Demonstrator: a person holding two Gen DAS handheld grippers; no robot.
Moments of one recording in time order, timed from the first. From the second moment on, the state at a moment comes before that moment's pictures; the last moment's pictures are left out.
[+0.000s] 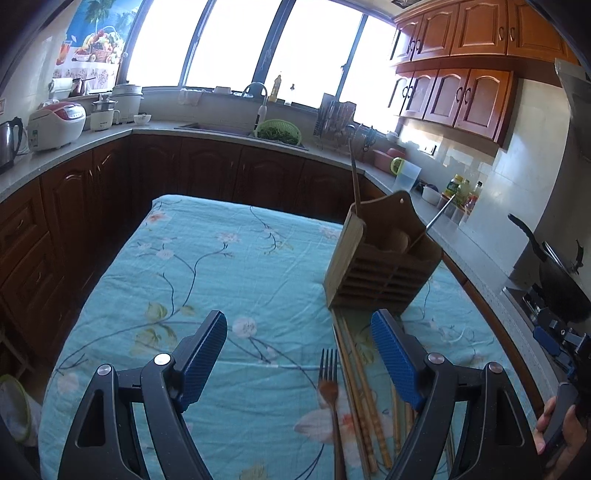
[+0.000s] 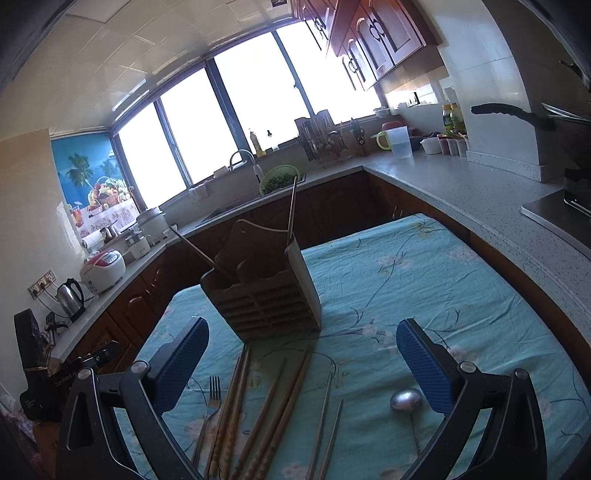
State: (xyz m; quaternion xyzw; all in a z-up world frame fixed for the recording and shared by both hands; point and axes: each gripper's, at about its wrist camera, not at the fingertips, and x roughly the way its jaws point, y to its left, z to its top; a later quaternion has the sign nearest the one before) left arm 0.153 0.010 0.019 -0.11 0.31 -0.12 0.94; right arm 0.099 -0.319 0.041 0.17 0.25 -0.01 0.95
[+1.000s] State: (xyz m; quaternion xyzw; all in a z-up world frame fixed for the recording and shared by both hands) left arm 0.213 -0.022 -0.022 -0.09 0.44 -0.16 0.88; right arm 0.159 -0.281 -0.037 0.17 0.38 0.04 0.91
